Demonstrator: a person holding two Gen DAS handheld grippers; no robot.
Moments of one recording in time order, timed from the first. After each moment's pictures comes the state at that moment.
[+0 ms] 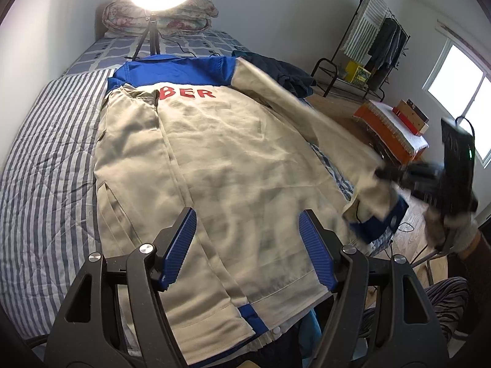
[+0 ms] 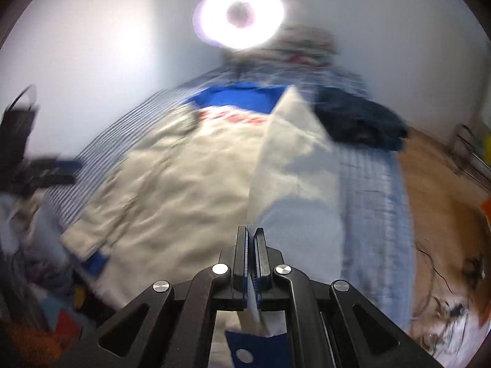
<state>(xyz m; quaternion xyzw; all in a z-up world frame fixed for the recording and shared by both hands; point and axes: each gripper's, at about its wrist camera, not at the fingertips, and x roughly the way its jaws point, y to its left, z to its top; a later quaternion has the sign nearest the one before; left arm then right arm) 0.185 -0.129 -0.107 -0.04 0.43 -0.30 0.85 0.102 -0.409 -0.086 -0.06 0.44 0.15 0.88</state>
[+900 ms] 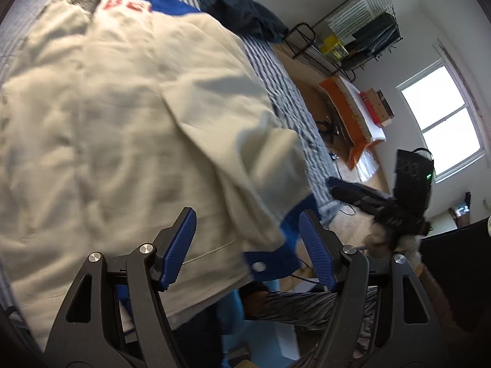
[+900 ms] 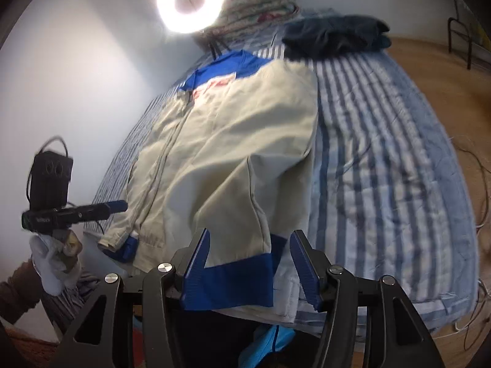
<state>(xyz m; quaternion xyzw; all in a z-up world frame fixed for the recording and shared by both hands) 0.177 -0.216 -0.164 -0.13 0.56 -0.37 0.73 0.058 -0.497 -0.155 0.14 0.51 0.13 0.84</state>
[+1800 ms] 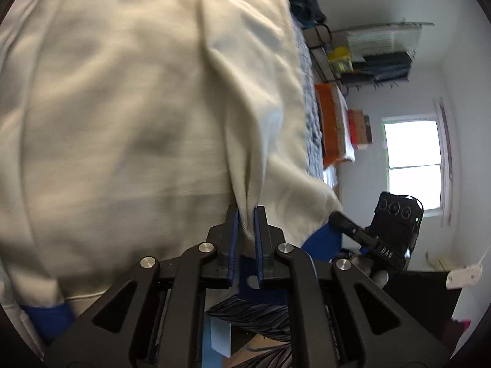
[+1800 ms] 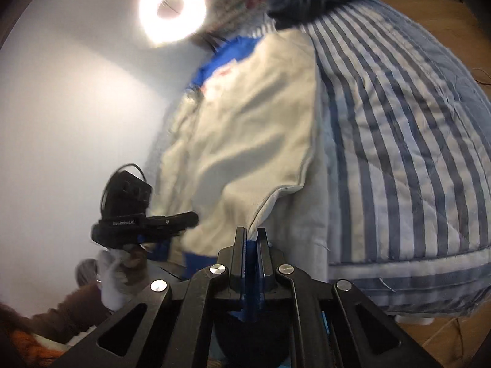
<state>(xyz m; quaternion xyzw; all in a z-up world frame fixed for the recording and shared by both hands) 0.184 -0.215 -0.268 -0.29 0.64 -0.36 0.62 0.030 -0.524 -0.189 0.28 0.52 0.17 0.79</state>
